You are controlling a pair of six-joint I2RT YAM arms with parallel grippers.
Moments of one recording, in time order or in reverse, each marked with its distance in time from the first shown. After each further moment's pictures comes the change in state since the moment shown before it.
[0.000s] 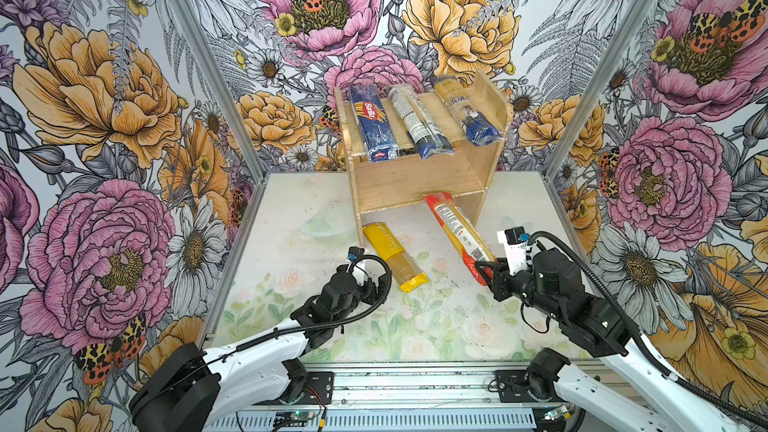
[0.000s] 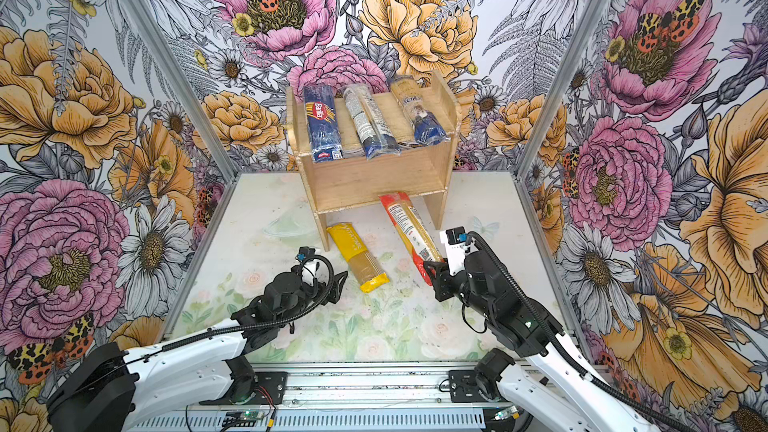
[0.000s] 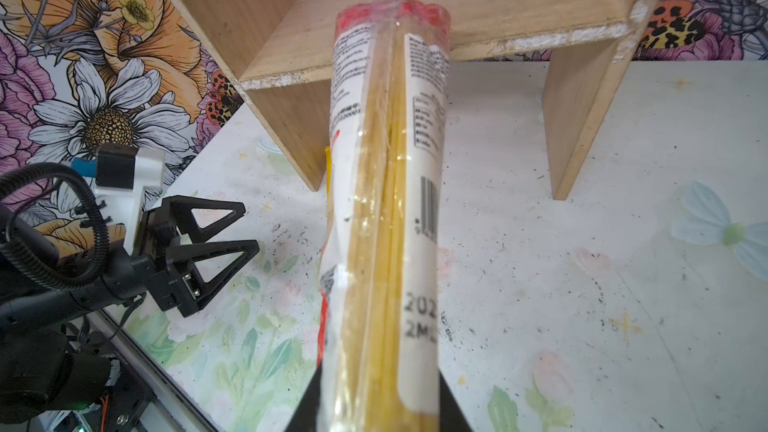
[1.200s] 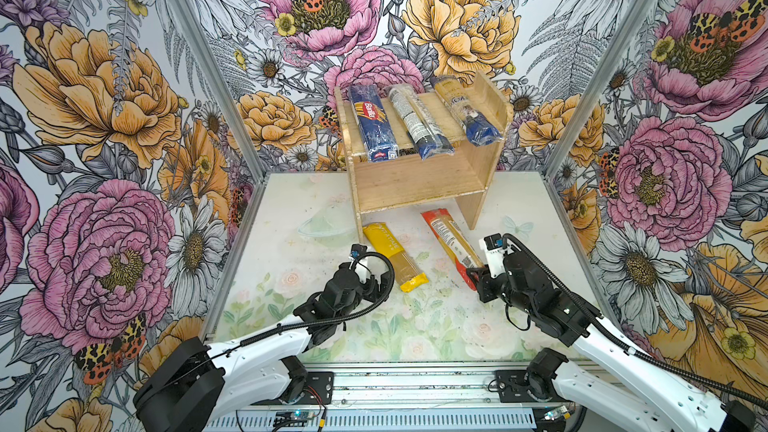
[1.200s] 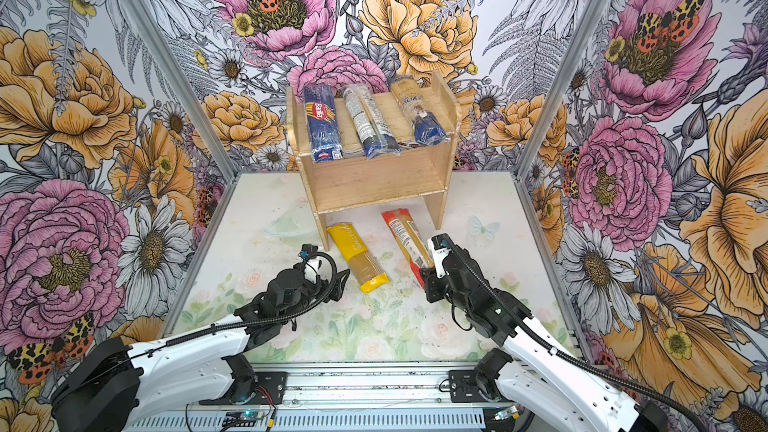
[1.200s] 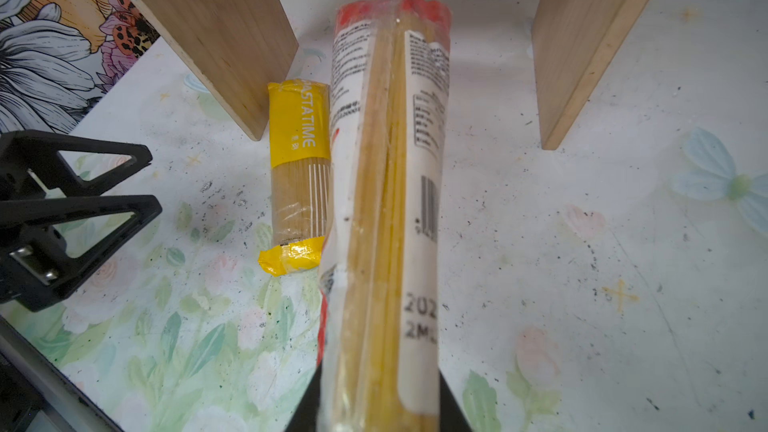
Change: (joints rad) left arm 0.000 0.037 0.035 -0.008 0.005 0.000; right arm -0.002 0.102 -0.150 0.110 0.048 -0.040
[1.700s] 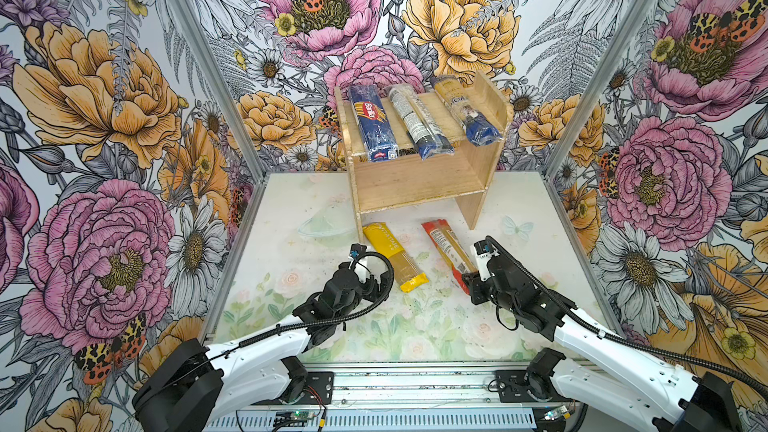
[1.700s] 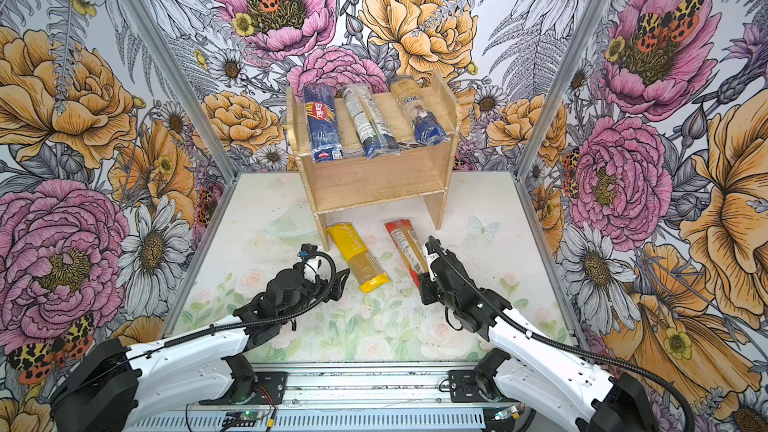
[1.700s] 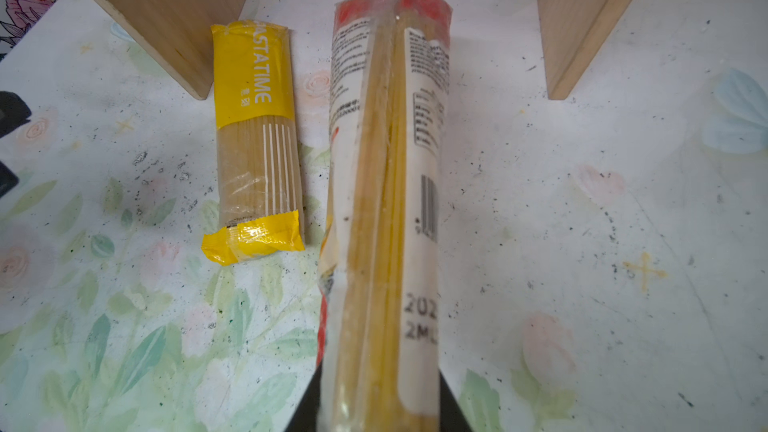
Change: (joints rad) left arm 0.000 -0.009 0.000 -0.001 0.000 0.000; right arm 0.000 0.119 -0.108 0.125 0.042 0.016
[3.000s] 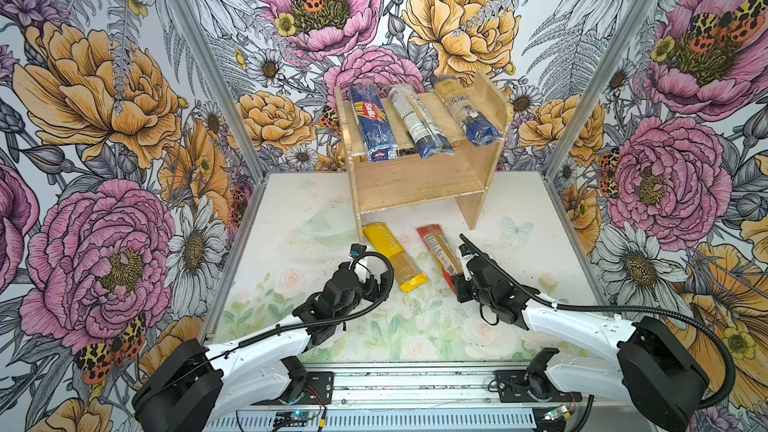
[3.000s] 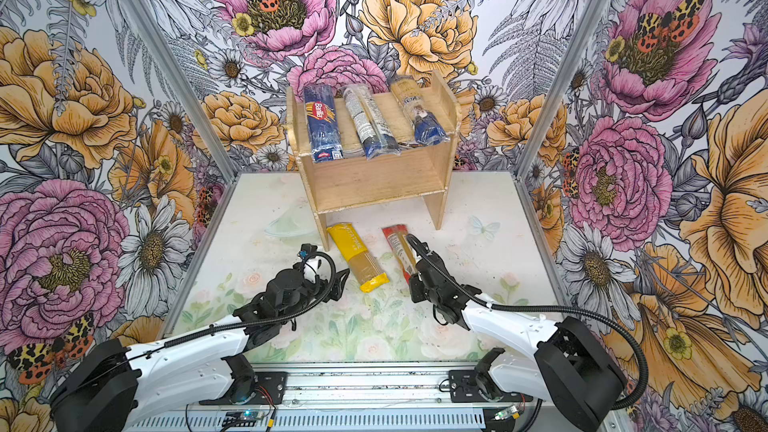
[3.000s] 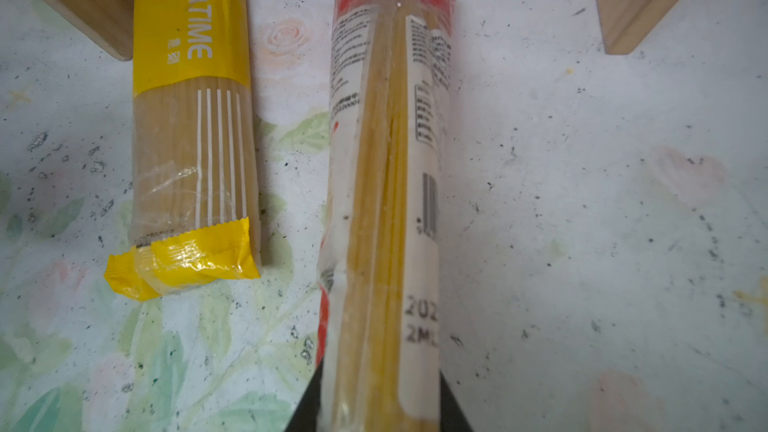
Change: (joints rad) left arm 0.000 0.000 0.000 0.000 0.000 0.000; right arm 0.000 0.314 -0.092 0.328 0.018 0.013
